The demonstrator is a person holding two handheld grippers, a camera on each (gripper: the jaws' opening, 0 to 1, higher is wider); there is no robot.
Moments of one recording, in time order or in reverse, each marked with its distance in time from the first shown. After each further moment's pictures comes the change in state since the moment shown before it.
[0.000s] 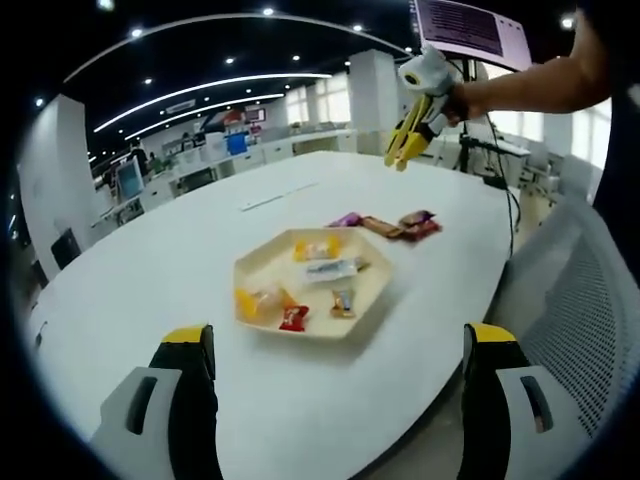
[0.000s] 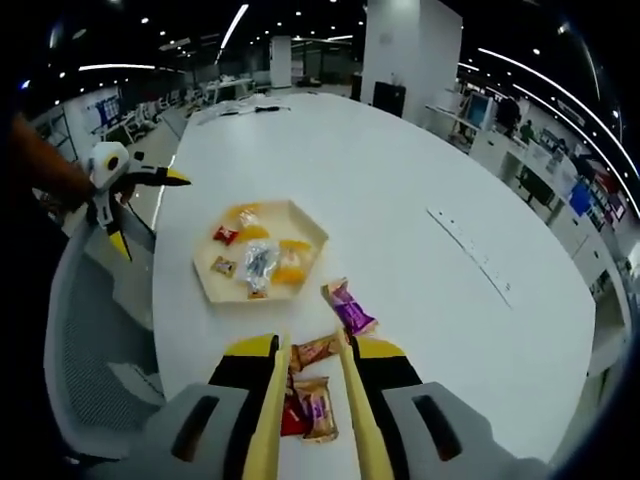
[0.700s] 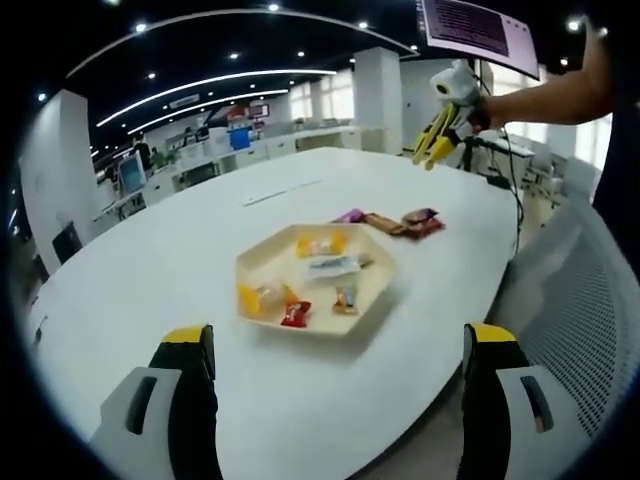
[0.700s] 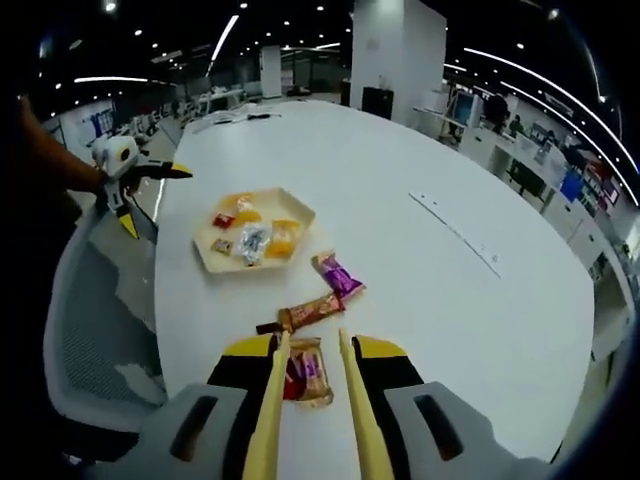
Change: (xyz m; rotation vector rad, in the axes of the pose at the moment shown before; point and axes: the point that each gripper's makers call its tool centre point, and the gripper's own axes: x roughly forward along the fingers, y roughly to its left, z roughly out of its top) left arm 0.000 0.001 -0.002 -0.005 0.010 0.007; right arm -0.022 -0.008 -0.041 0.042 -0.031 -0.027
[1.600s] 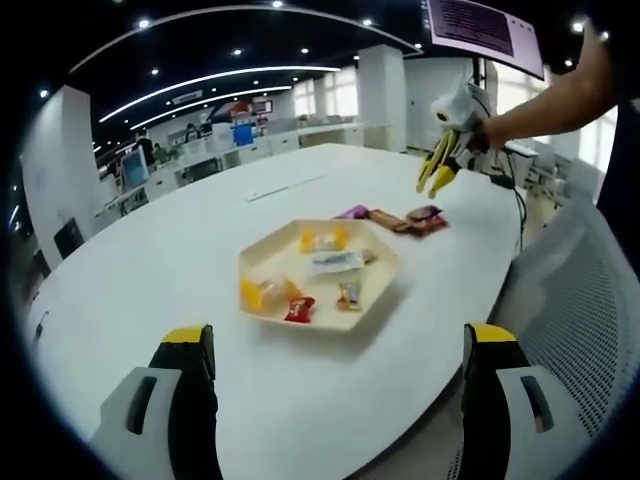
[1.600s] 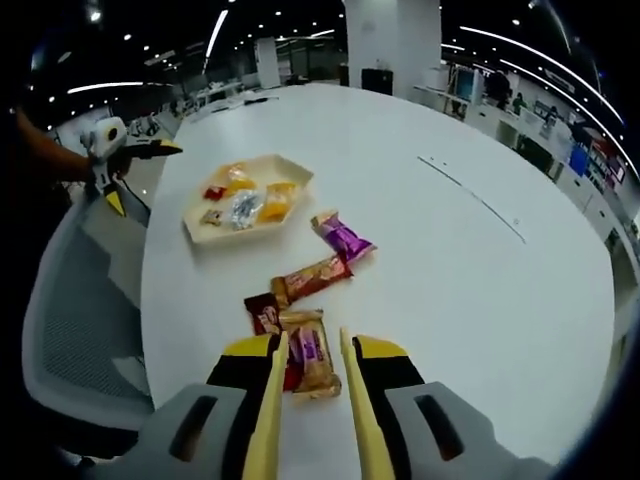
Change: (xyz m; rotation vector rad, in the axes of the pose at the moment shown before) left arm 0.000 0.004 -0.003 -0.014 0.013 0.013; right arm 0.047 -0.001 -0.048 0.057 0.049 0.052
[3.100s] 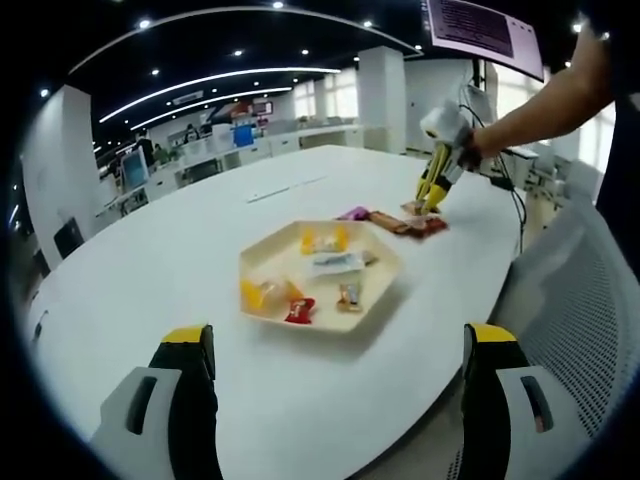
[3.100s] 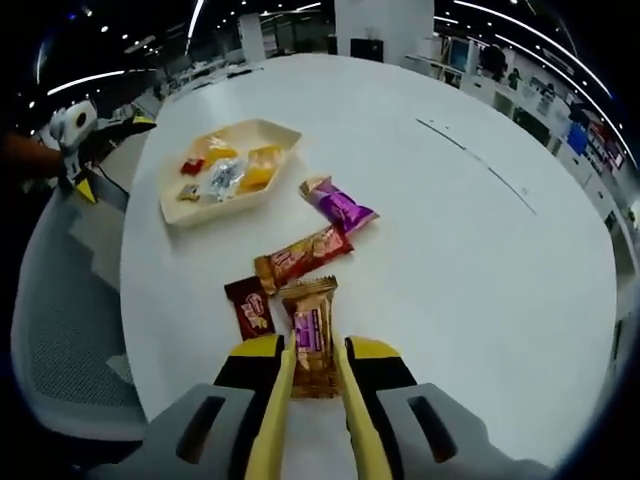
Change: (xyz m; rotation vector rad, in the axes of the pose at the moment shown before) left arm 0.000 0.001 0.000 -0.002 -0.007 -0.001; right arm 0.023 -0.005 -0.012 0.054 0.132 -0.016
